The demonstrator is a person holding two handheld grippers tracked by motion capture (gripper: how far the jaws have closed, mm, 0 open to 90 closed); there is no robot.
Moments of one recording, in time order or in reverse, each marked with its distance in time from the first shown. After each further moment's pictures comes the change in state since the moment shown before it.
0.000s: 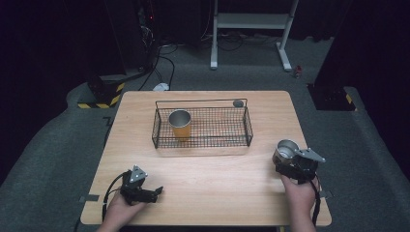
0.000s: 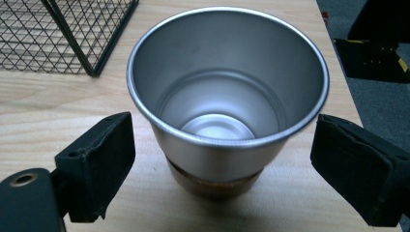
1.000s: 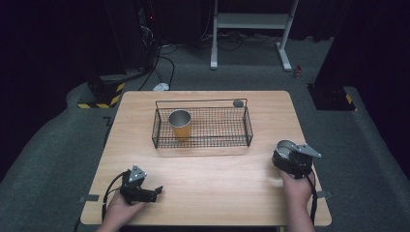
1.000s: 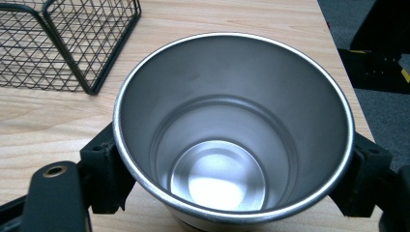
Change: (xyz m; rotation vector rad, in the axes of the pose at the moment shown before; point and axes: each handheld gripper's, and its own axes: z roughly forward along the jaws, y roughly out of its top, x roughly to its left) left arm 0.002 0.000 -0.001 -0.002 -0.011 -0.011; right arm 0.002 0.008 0.016 -0.032 0.007 -0.011
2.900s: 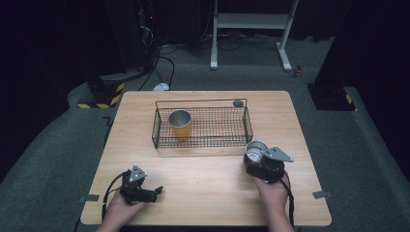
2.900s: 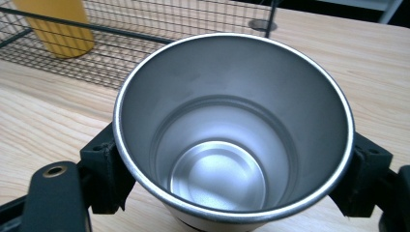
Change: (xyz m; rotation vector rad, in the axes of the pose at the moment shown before) left arm 0.000 0.000 0.000 0.001 0.004 0.007; right arm 0.091 0.010 -0.023 -0.084 0.194 -0.131
